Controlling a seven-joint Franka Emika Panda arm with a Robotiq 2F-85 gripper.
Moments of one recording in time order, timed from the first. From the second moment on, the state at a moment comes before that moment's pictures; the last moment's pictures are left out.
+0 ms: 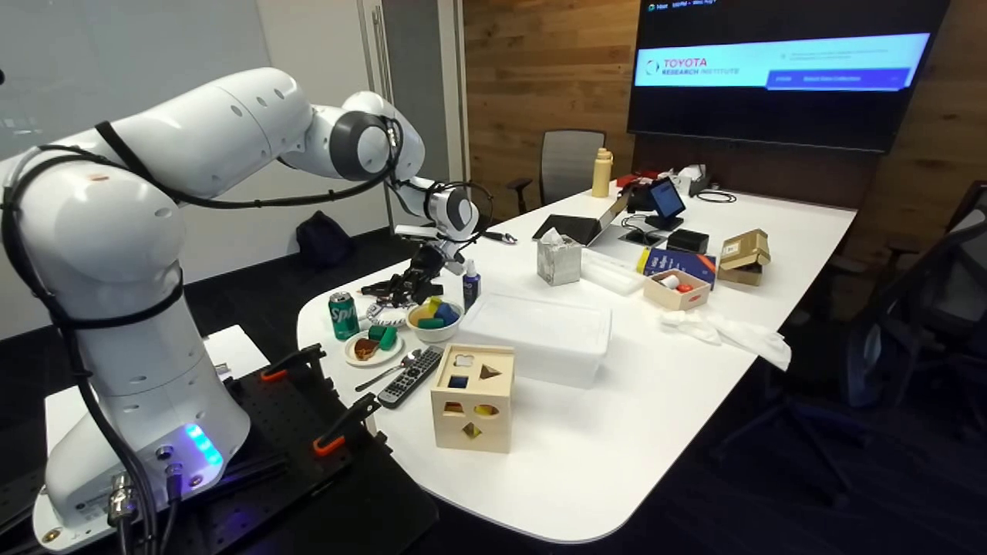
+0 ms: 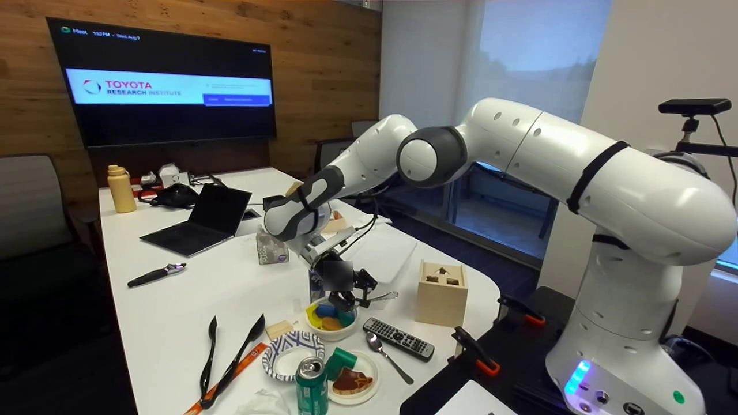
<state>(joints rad) 0.26 1.24 0.05 -1.07 0.04 1.18 0.22</state>
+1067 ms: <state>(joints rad) 0.26 1.47 0.07 -0.80 0.04 0.96 0.14</state>
